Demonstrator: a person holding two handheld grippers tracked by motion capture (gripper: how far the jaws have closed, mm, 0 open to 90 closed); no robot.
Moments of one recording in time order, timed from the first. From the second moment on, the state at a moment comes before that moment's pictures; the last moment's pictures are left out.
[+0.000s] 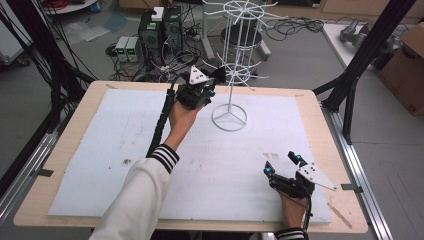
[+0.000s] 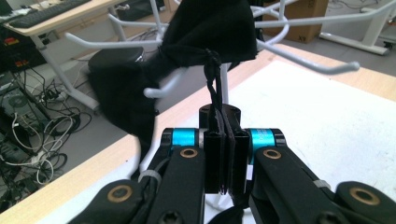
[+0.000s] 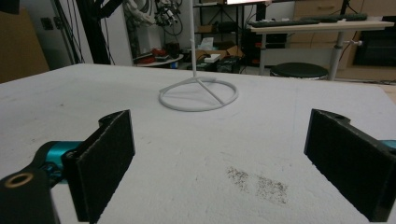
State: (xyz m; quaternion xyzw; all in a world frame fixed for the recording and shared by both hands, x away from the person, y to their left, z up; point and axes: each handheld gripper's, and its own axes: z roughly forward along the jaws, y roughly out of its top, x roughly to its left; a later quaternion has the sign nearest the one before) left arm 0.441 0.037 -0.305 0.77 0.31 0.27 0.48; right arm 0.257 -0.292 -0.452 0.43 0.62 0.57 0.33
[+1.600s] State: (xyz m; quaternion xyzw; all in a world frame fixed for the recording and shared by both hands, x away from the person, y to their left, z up) left arm 0.291 0.272 -0.442 0.69 0.30 0.29 0.59; right arm 0.257 -0.291 -0.451 0.43 0.62 0.56 0.34
